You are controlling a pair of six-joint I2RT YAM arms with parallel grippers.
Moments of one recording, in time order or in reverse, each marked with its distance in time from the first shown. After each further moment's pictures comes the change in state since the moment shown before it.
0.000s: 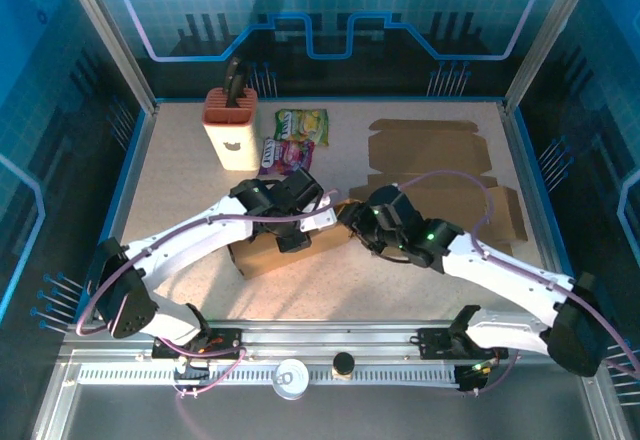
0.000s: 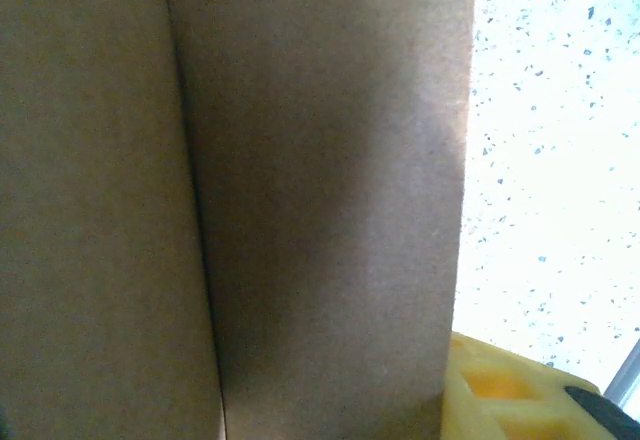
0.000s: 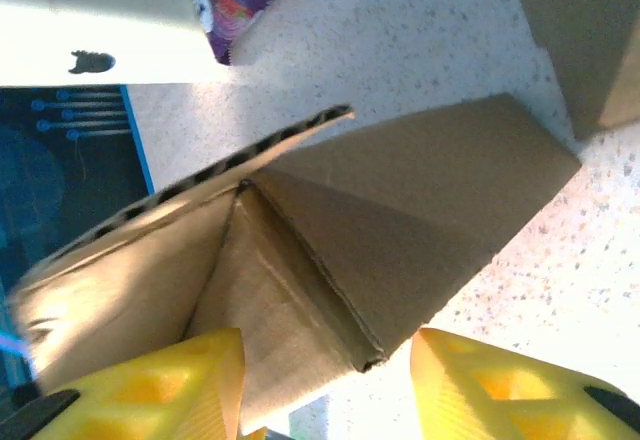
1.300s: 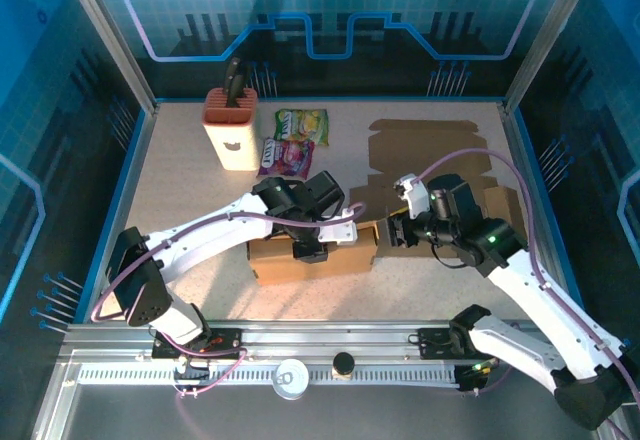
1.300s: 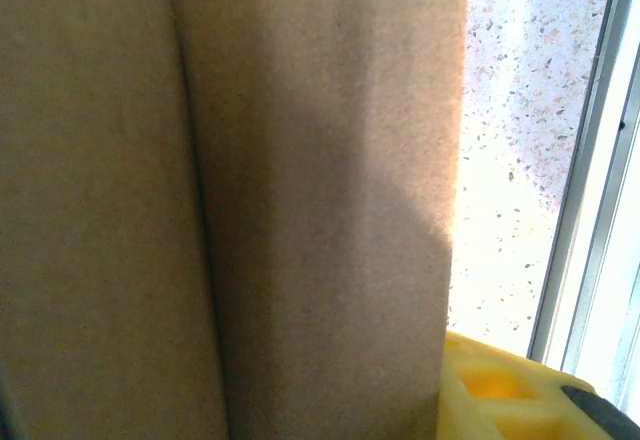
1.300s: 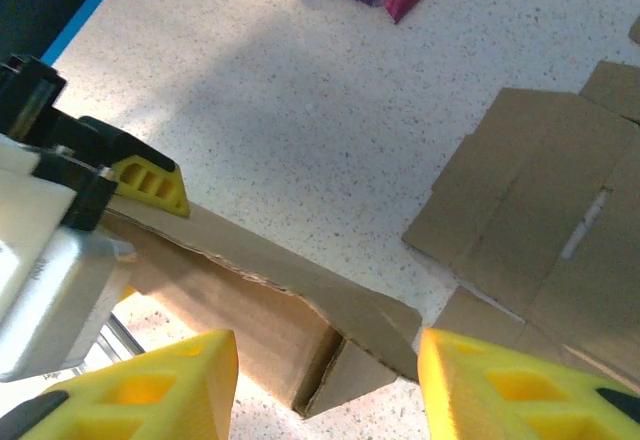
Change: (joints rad) left arm -0.095 0.124 0.130 -0.069 0.157 0.121; right arm -0.225 -0.233 0.094 -0.407 -0.238 -1.061
